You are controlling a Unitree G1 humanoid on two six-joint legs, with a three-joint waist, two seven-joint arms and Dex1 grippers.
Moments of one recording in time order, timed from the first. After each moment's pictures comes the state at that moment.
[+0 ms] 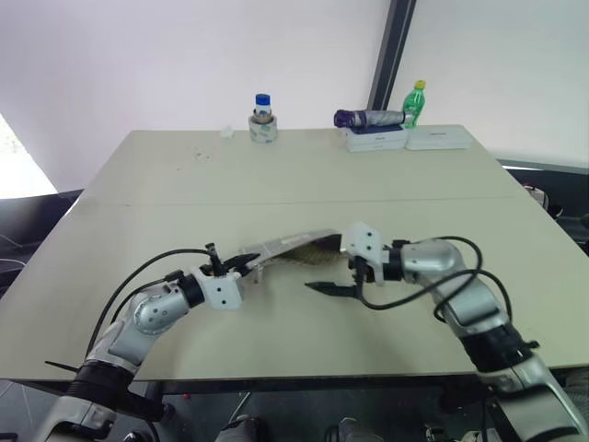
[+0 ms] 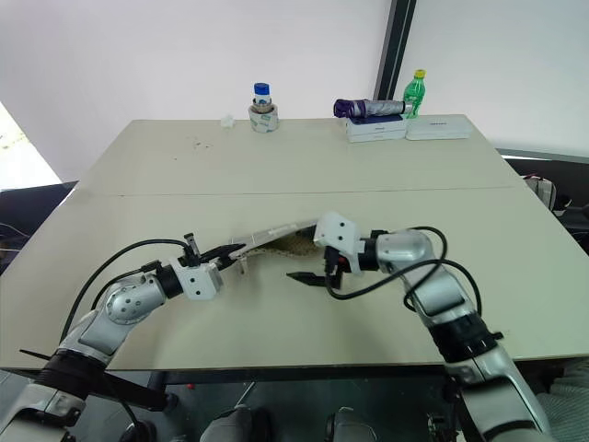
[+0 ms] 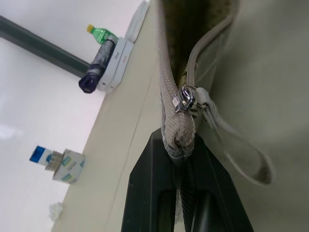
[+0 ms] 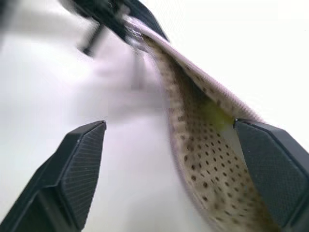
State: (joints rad) left arm -0.32 0.62 -0.16 0.22 0.28 -0.62 -0.47; right arm -0.48 -0.59 0.17 -0.14 0.29 0.36 1.06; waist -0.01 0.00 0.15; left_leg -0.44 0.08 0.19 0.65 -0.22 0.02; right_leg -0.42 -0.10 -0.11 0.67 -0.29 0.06
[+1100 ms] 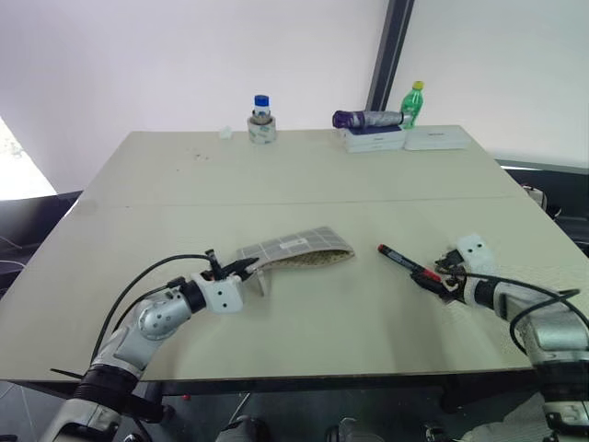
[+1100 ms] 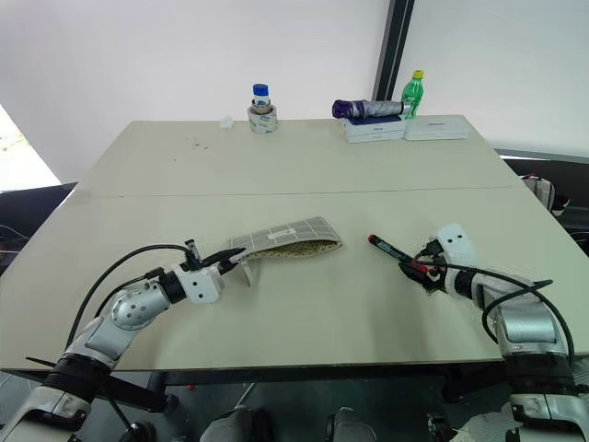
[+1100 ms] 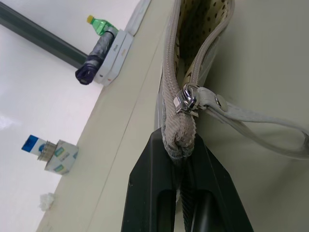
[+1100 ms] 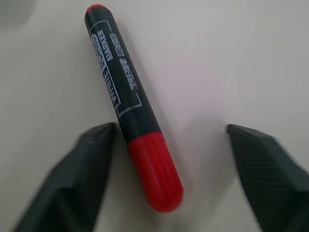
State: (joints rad) left arm -0.32 0.59 -0.17 0.29 0.30 -0.66 -0.42; right arm -0.33 -0.71 -0.17 0.16 0.26 0.62 0.71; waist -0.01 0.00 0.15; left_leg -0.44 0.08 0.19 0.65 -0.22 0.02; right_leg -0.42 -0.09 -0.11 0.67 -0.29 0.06
